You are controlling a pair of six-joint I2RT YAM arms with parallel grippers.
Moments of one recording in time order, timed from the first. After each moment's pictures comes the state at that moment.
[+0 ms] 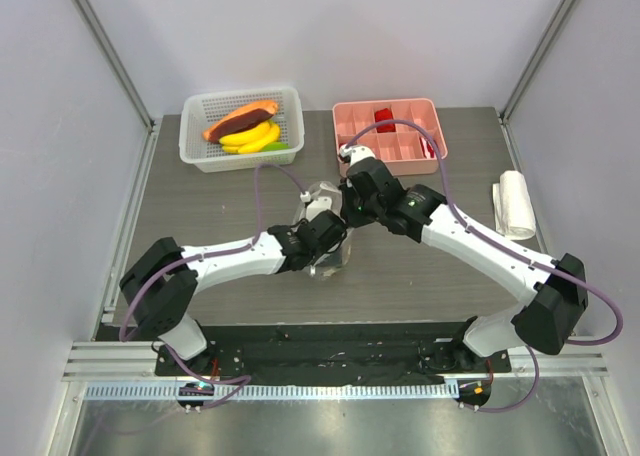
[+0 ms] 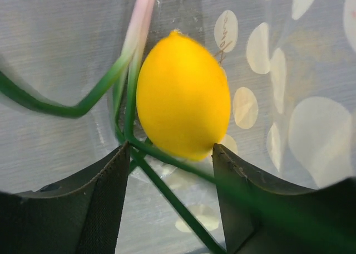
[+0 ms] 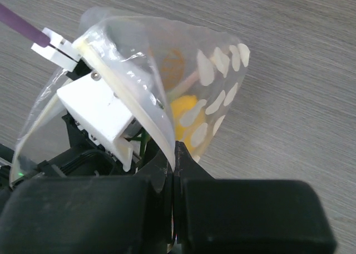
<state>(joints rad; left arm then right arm) -0.97 1.61 1.04 -0.40 -0.32 -0.79 0.81 1.41 1.29 -0.60 0.17 0.40</state>
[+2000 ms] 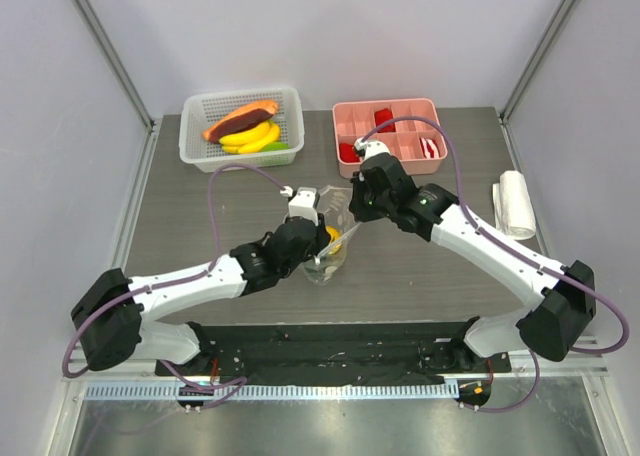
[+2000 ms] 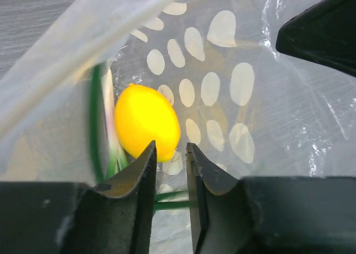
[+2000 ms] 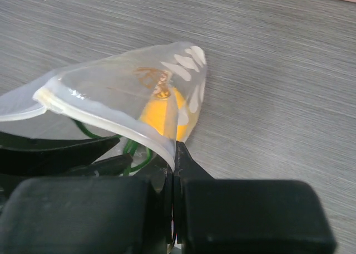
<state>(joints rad) -0.99 1.30 0.78 0.01 -0.42 -0.58 0.74 1.37 1.24 -0.57 0.17 0.41</state>
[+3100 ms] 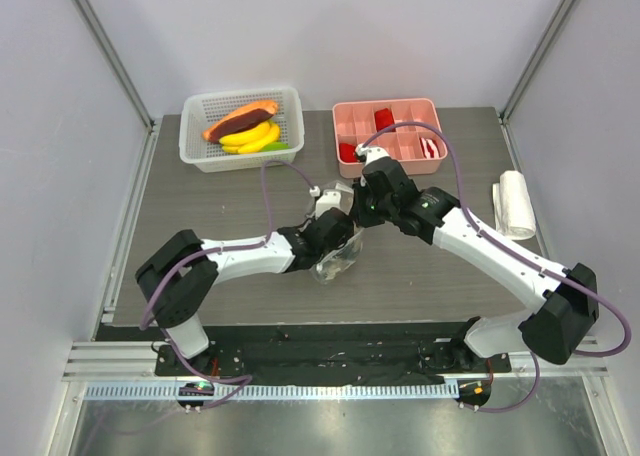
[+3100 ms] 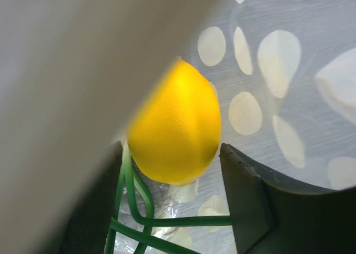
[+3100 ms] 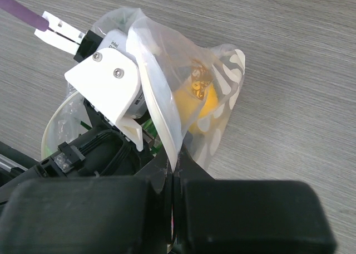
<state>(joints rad) -0.96 1.70 1.01 -0.13 -0.37 -0.71 0.74 1.35 1.21 -0.58 0.11 0.43</state>
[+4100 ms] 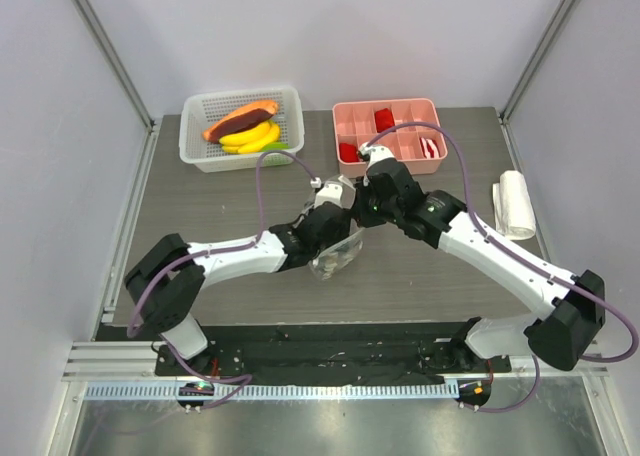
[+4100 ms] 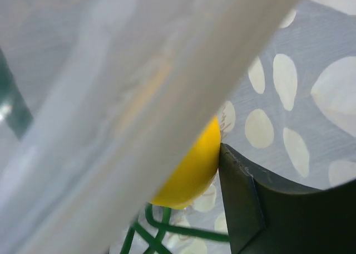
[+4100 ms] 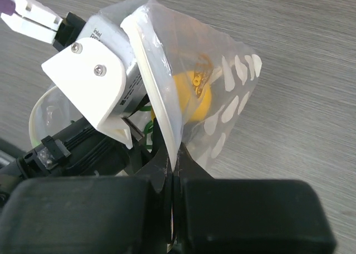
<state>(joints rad) -0.95 1.67 1.00 -0.04 -0.41 -0.53 0.73 1.32 1.19 -0.57 0.13 0.43</state>
